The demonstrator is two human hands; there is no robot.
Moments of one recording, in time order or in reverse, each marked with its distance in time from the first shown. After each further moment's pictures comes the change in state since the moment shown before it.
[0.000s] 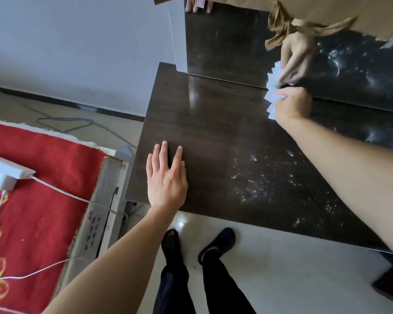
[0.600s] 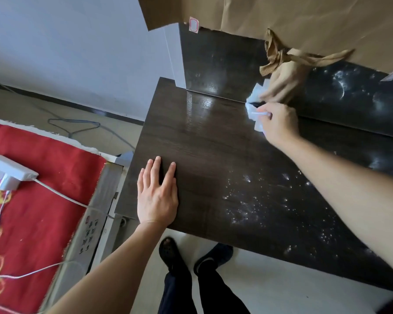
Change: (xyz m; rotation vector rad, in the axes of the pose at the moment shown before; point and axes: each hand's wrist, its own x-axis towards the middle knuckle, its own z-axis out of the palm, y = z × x) left_hand 0.003 0.005 -0.001 0.026 0.064 -0.002; right_hand 0.022 0.002 0.013 -0.167 -0.179 -0.389
